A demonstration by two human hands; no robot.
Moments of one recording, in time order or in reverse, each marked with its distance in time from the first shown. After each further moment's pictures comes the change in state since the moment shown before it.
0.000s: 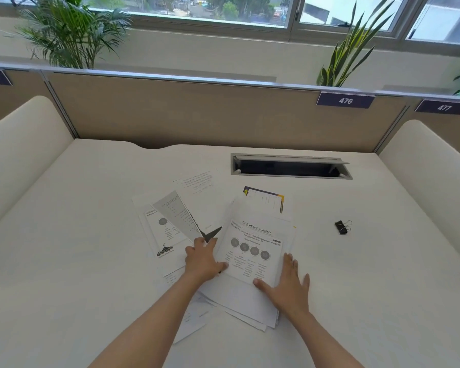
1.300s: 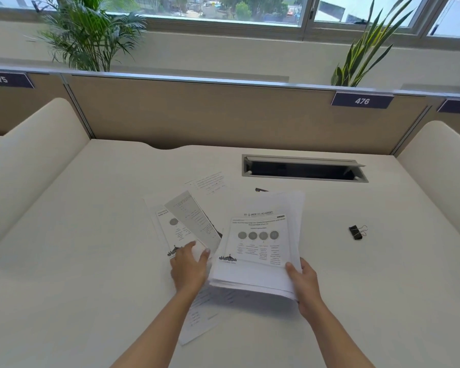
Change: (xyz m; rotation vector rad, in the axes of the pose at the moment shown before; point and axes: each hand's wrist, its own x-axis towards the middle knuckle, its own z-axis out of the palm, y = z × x) left_hand -0.023 -0.031 -0.005 -0.467 0.418 -0.268; right_hand 0.005 -0.021 -0.031 1.027 0.002 0.210
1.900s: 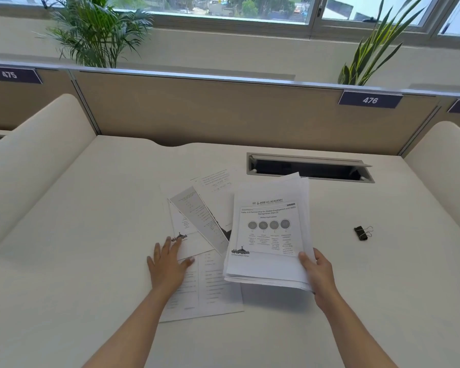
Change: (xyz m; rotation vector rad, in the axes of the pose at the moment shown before) left_hand 0.035 -0.056 -0.033 0.398 -0.118 0.129; right_hand 0.022 -0.012 -0.019 0.000 0.003 -0.049
